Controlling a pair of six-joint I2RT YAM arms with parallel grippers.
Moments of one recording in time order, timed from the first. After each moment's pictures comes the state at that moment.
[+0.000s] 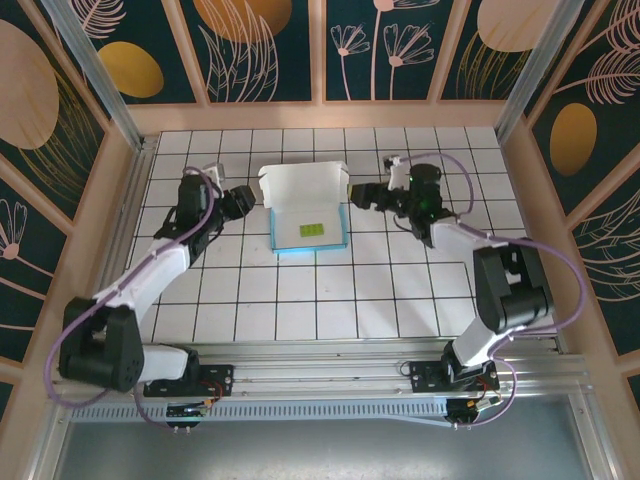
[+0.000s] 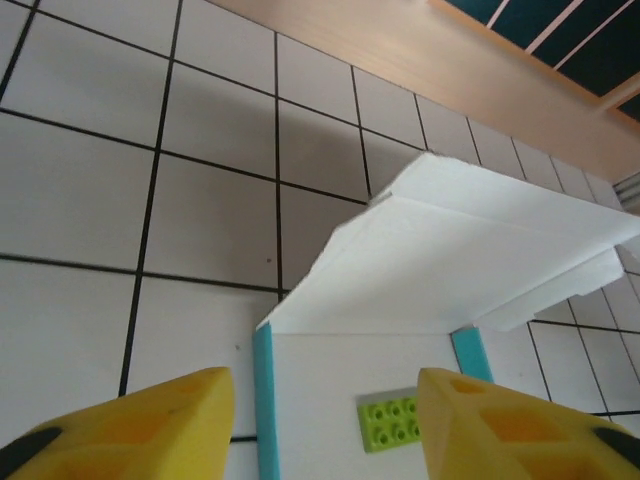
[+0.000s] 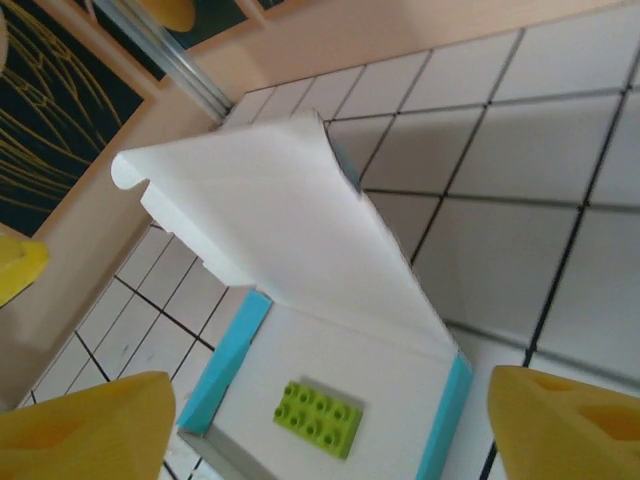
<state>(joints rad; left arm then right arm) -0.22 1.38 0.88 -0.02 0.19 -0.53 0.28 1.66 0.94 0.34 -0.61 0.38</state>
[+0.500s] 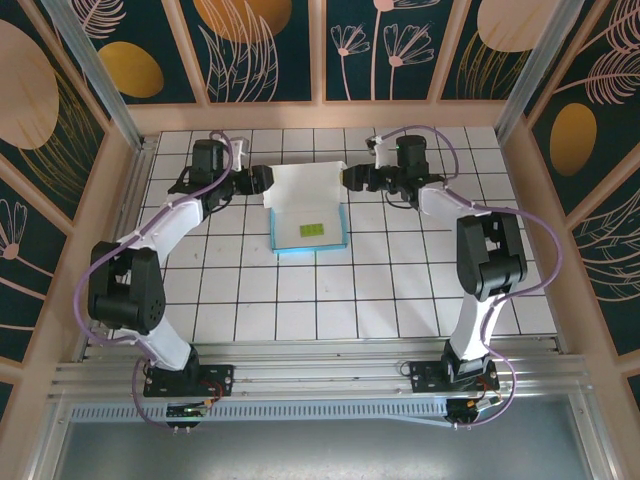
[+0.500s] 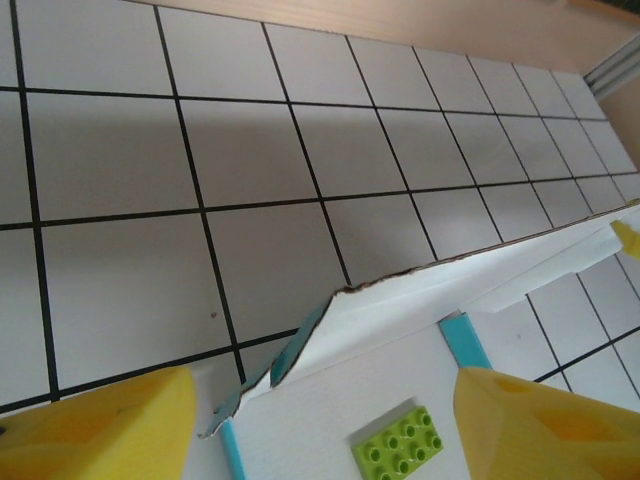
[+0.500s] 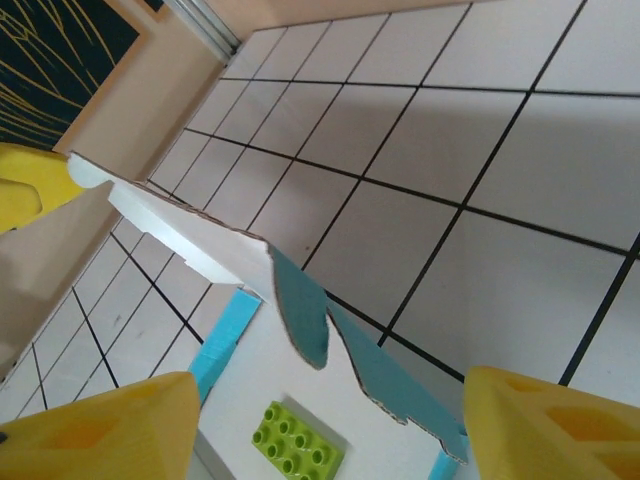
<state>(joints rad) -0.20 1.69 1.23 -0.17 0.39 -0.29 0.28 1.89 1.31 0.01 -0.71 0.22</state>
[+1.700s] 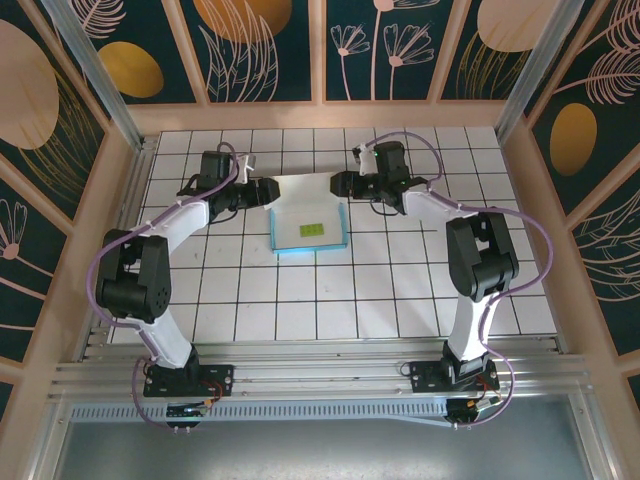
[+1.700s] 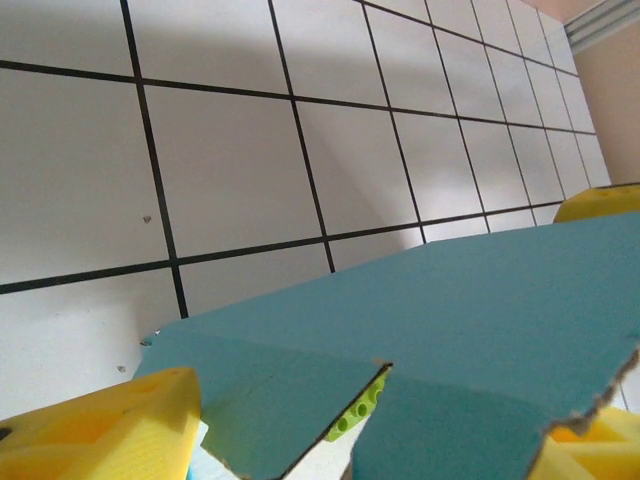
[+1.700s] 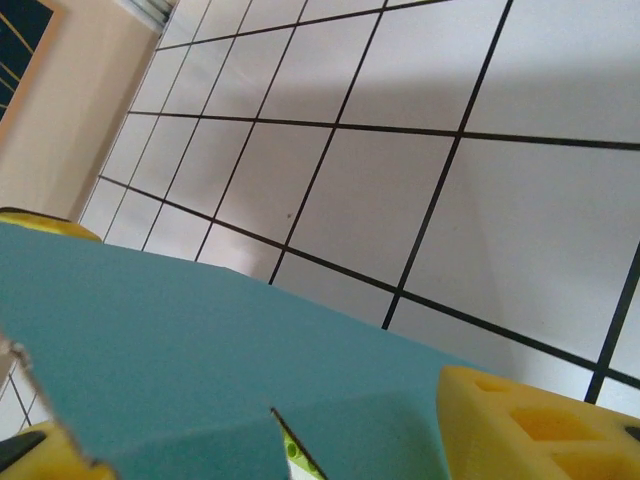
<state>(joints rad) -0.20 1.75 1.16 -0.15 0.53 -0.43 0.39 1.90 1.31 -0.06 -0.52 0.38</state>
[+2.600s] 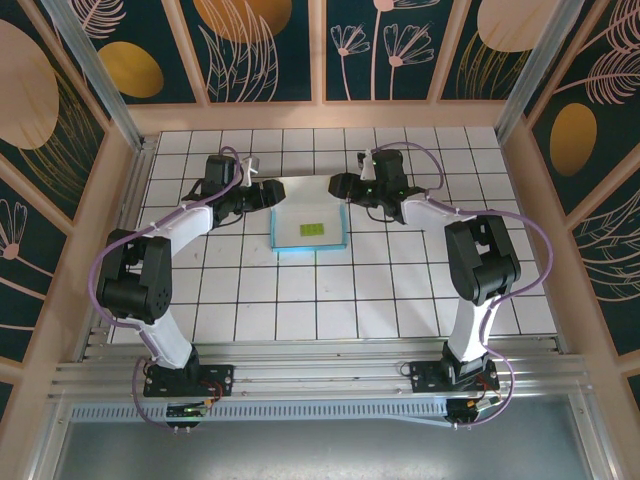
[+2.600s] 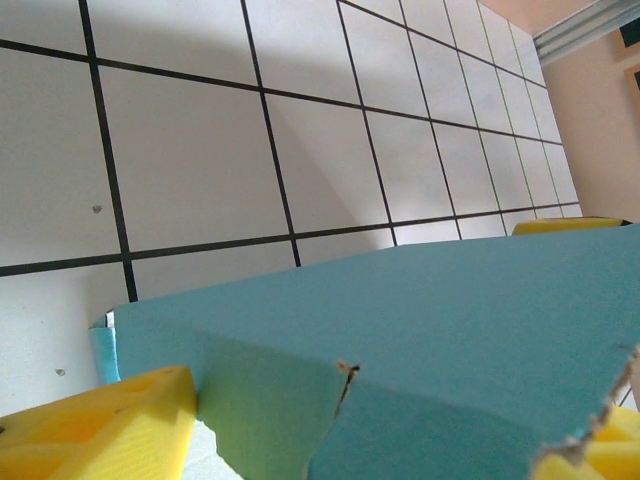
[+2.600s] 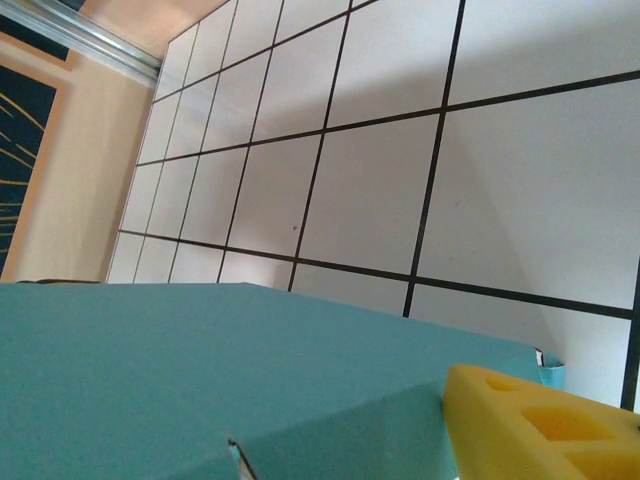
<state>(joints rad) -0.23 1.75 1.11 -0.06 0.55 -0.51 0.41 1.87 1.22 0.07 -0.47 0.61</state>
